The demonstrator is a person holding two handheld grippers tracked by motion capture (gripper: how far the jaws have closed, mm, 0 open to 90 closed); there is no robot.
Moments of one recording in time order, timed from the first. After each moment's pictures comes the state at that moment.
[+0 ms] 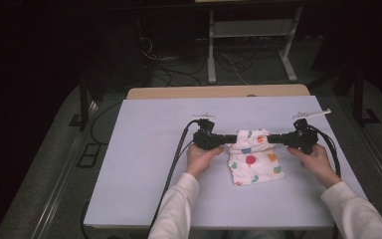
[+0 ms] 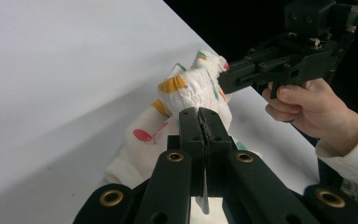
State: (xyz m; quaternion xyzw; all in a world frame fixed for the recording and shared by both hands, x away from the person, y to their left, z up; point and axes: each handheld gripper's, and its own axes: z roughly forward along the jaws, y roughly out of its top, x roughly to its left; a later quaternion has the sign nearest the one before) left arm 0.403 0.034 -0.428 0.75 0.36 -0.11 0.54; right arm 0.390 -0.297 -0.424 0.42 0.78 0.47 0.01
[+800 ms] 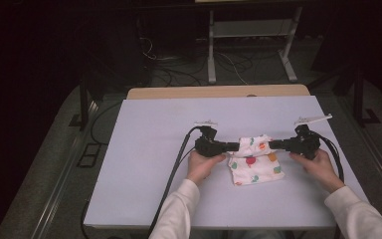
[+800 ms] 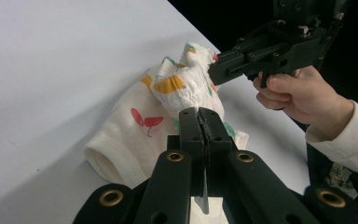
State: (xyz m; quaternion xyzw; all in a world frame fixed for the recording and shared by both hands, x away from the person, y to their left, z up) left arm 0.386 0.030 -0.435 0.76 0.34 -0.12 0.54; right arm 0.377 -0.300 -0.430 0.41 0.79 0.46 0.00
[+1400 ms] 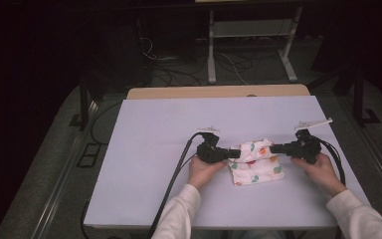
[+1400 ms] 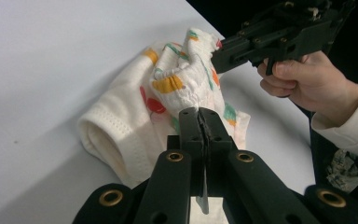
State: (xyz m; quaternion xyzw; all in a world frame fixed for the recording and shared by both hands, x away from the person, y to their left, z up) left arm 0.374 0.025 -0.448 0.77 0.34 -0.12 0.52; right arm 0.367 -0.300 -0.435 0.40 0.80 0.45 0.01
